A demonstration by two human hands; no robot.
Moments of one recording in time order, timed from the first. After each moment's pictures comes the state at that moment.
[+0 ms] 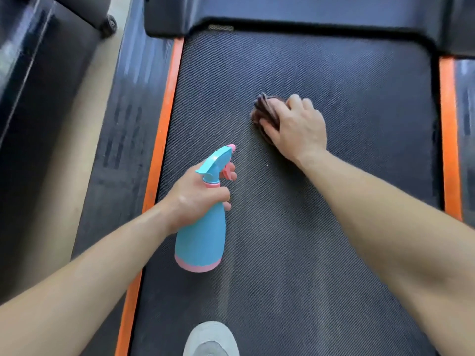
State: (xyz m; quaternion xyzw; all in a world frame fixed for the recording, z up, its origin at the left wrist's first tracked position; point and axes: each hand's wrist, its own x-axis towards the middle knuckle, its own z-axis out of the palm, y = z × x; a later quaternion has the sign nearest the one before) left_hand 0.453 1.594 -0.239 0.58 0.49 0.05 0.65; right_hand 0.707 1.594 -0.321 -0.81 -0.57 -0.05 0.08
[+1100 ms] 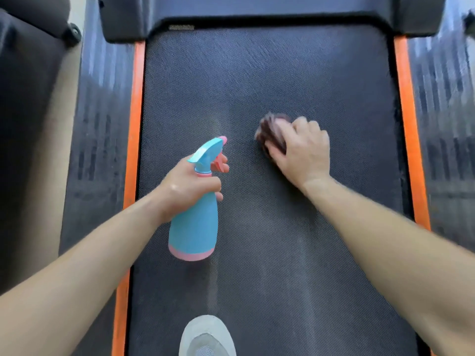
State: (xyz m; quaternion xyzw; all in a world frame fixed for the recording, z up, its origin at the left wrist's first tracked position) left_hand 0.487 1.594 -0.232 0.59 0.46 0.01 0.66; right_hand 0.721 1.497 -0.327 -0.85 -0.52 -0.07 0.10
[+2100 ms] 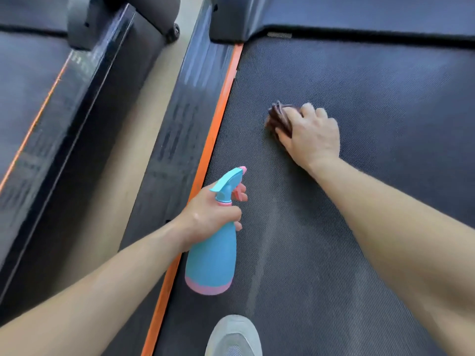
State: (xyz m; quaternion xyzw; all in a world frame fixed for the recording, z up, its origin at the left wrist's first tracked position) left_hand 0.401 1.574 -0.220 0.54 0.56 0.05 0.63; right_hand 0.650 1.622 -0.323 -0.78 -0.62 -0.01 0.09
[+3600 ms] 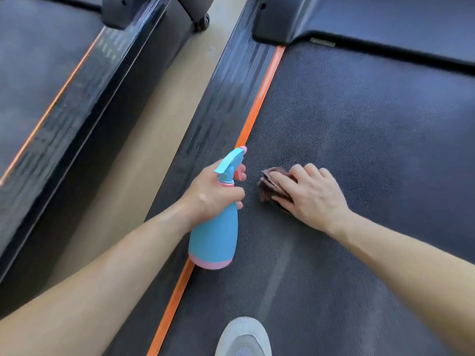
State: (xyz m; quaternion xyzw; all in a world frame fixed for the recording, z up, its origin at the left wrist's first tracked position) left_hand 0.360 1.610 -0.214 0.56 0.60 0.09 0.56; right_hand 0.592 1.555 -0.327 -0.60 -0.80 -0.01 0.06
